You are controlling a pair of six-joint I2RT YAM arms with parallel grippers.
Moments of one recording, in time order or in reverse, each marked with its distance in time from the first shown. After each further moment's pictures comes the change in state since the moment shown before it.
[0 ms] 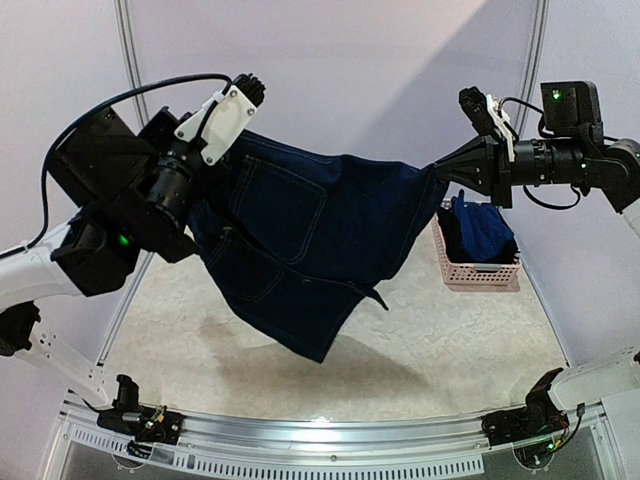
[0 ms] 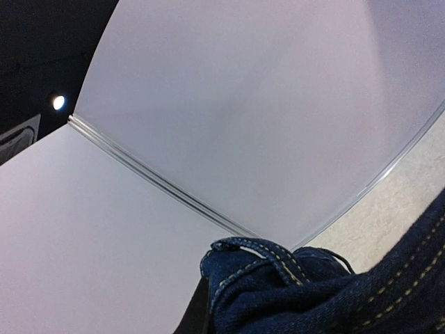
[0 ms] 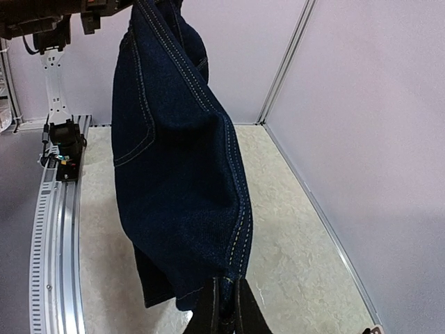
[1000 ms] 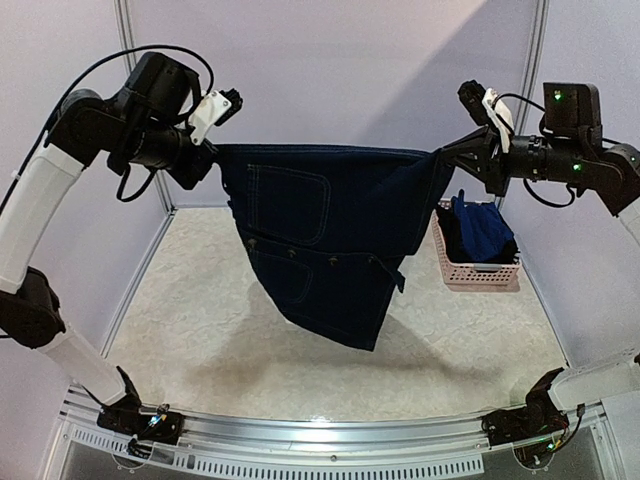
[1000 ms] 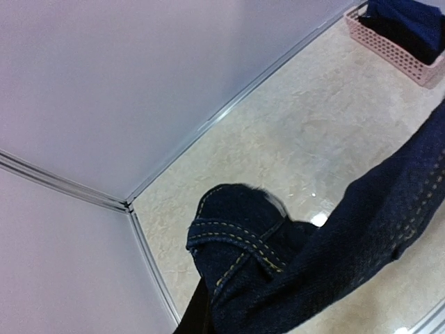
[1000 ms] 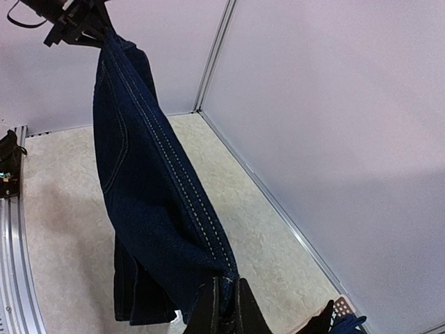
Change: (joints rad) left arm 0.561 0.233 0.670 -1.630 0.988 -1.209; right arm -0.031 -0.013 -0.045 0.108 0.225 0.055
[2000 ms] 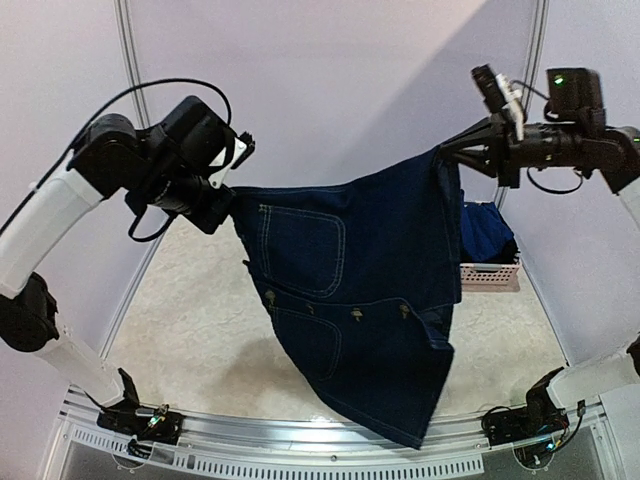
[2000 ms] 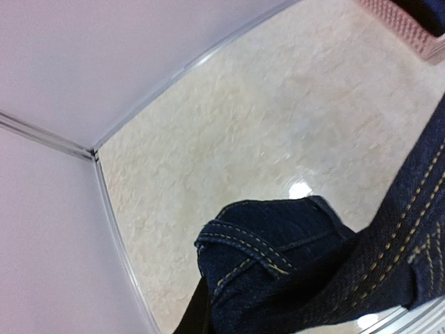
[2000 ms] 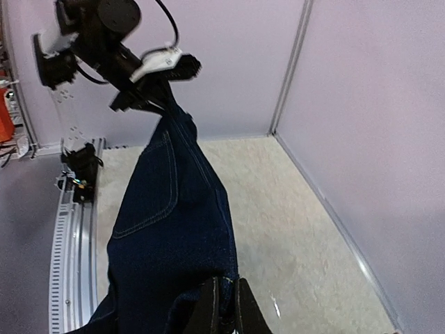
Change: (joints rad) left arm -0.177 -0.041 -0.197 -0.051 -0.082 -0.348; right arm -0.090 0.069 0.171 -0.136 -0.423 0.002
